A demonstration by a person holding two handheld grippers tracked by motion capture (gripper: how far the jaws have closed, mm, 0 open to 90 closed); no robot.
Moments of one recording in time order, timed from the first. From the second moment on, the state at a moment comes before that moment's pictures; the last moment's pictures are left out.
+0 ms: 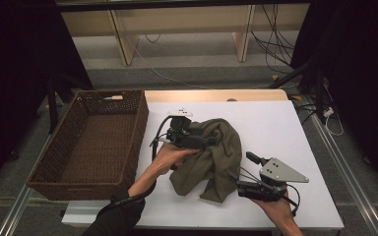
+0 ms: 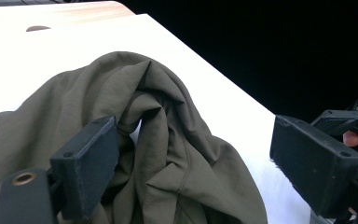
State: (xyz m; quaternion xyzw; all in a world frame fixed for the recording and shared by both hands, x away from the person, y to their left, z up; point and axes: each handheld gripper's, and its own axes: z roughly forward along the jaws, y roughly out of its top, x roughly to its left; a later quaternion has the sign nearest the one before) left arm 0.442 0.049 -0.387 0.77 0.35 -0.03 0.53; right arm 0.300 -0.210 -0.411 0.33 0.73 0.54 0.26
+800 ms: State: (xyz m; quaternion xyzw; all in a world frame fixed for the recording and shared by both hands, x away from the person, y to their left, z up) left arm 0.433 0.071 -0.384 0.75 0.35 0.00 0.56; right arm 0.299 -0.210 -0.411 0.33 0.73 0.54 0.26
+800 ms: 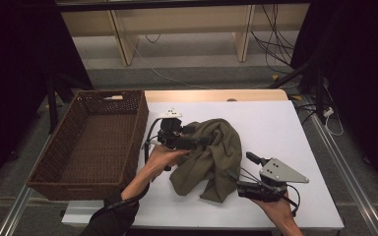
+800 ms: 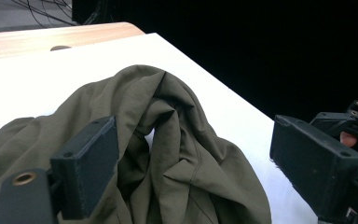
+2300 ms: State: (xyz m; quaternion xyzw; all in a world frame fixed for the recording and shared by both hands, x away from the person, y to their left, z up) left arm 0.413 0.093 -0.379 0.73 0.32 0.04 0.60; right arm 0.298 -0.210 -0.411 0.33 0.73 0.54 0.26
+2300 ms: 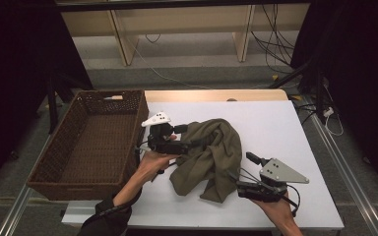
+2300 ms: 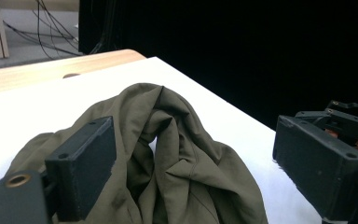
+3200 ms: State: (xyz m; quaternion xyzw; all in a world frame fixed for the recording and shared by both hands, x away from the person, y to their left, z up) left arm 0.395 0.108 -0.376 0.73 0.30 0.09 0.61; right arm 0.298 -0.210 -0.410 0.33 0.73 0.54 0.26
